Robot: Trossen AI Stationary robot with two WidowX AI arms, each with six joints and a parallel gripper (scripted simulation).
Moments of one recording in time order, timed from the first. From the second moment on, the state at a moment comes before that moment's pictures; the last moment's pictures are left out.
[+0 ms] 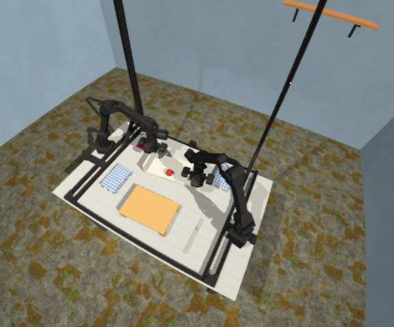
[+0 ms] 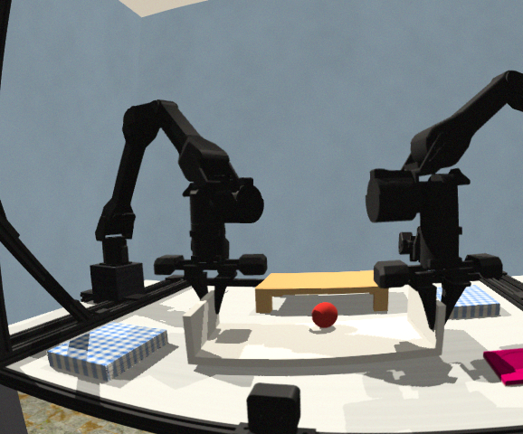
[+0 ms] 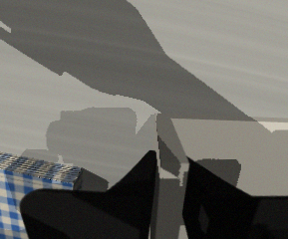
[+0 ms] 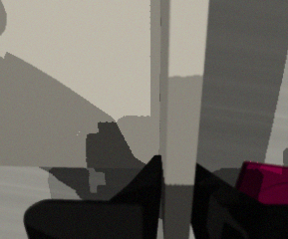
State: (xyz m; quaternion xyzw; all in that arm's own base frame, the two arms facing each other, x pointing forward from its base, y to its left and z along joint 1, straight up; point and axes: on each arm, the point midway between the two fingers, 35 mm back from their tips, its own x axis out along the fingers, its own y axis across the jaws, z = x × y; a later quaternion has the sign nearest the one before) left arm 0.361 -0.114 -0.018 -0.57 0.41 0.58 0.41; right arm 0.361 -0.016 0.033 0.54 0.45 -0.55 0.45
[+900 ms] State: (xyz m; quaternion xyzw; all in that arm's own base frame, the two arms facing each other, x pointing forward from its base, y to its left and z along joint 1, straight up) left arm 0.361 -0.114 -0.010 -0.57 0.41 0.58 0.41; right arm 0.361 -0.016 0.041 0.55 0.45 -0.55 0.45
